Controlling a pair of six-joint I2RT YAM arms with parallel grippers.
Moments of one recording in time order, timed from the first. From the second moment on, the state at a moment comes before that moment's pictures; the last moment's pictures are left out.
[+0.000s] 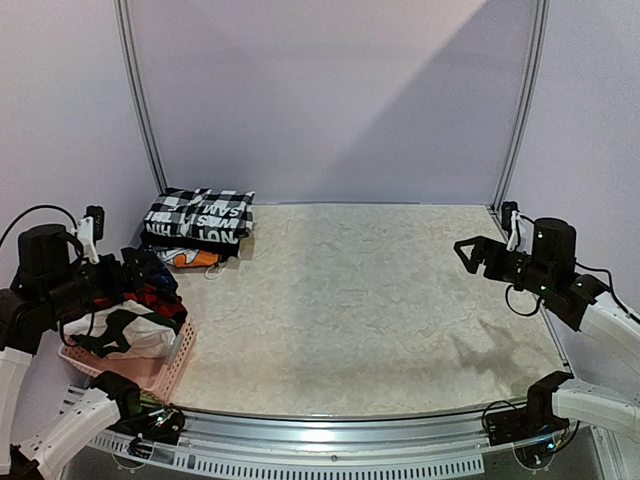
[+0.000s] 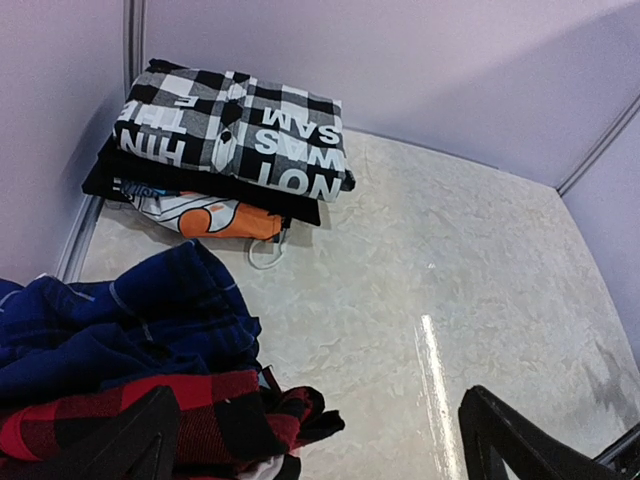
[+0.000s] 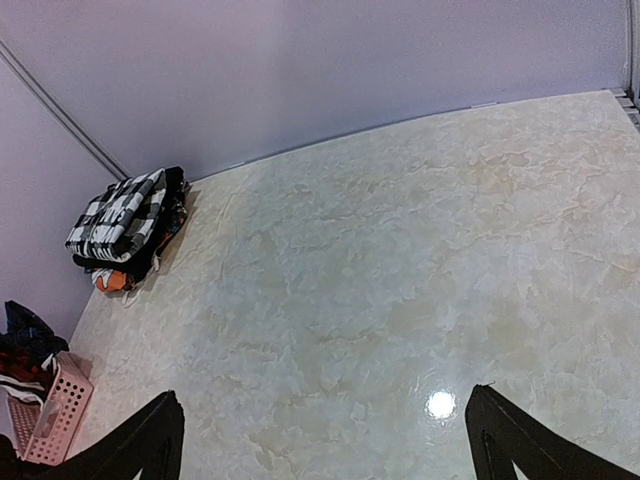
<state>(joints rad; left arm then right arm) -0.24 0.49 0.87 -0.85 0.00 -0.34 0.32 0.84 0.59 -0.12 -0.14 0.47</state>
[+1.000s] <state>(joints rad) -0.14 0.59 1.04 -1.05 0.09 -0.33 0.20 0.97 0.68 -0.23 -0.24 0.55</state>
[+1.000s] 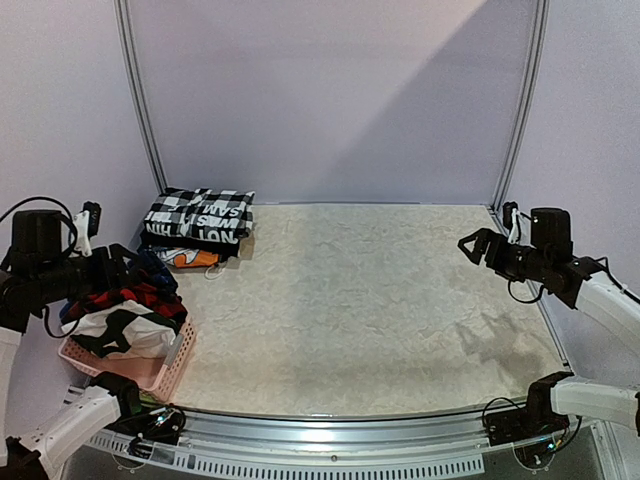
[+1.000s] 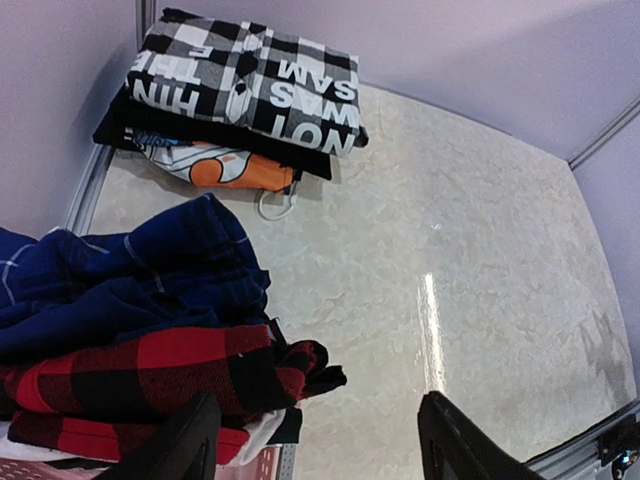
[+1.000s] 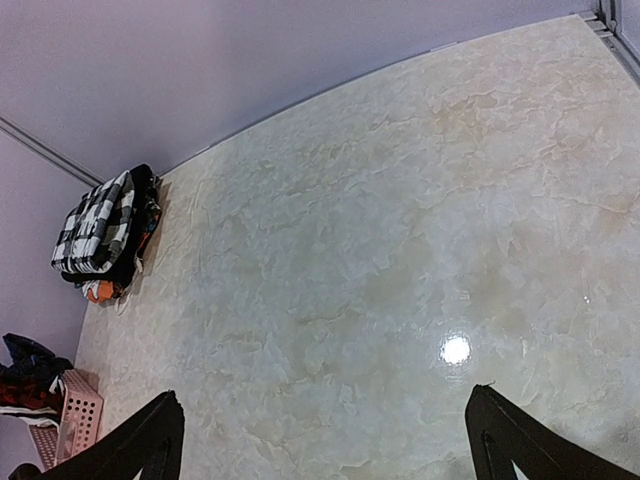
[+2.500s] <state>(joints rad) -1.15 1.07 0.96 -1.32 -0.81 -1.08 0.20 1.06 0.71 -0.28 -0.22 0.55</state>
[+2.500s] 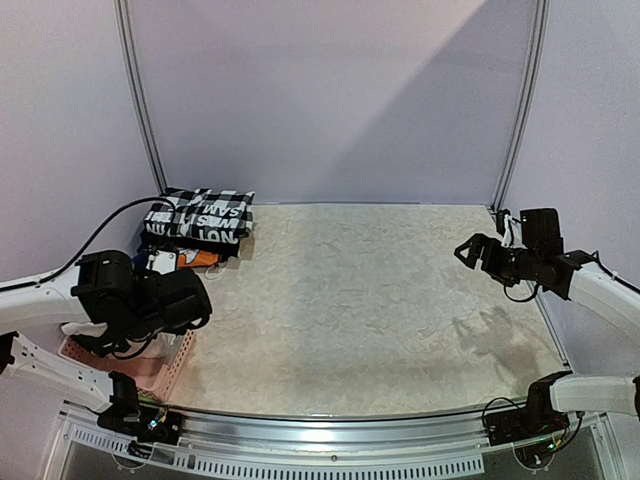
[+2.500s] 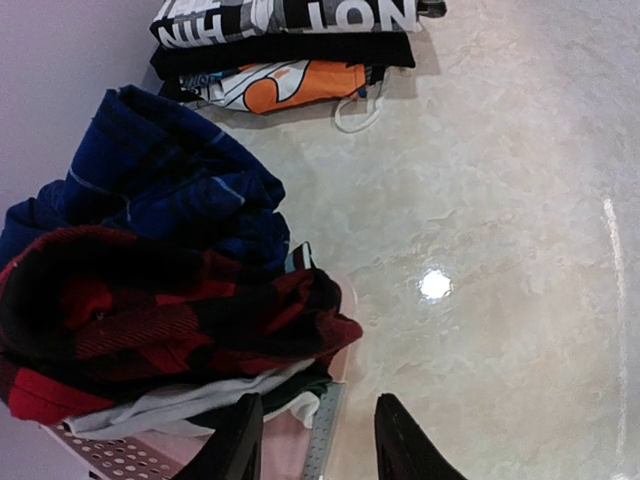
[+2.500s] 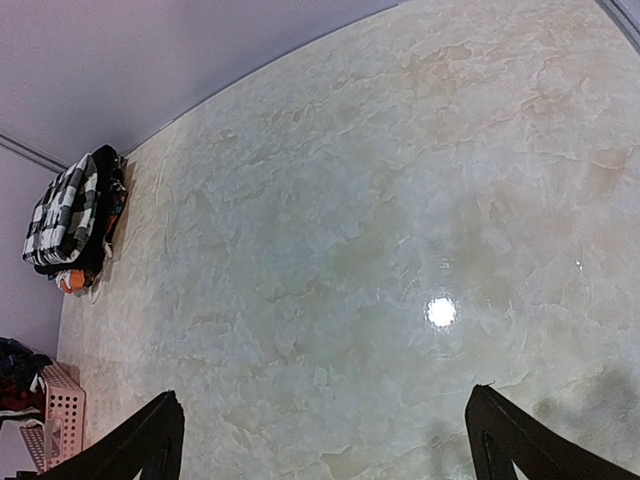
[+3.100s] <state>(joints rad) -1.22 1.10 0.95 -1.33 -0.92 -1.46 0.20 1.13 0.71 -0.28 -0.26 0.55</state>
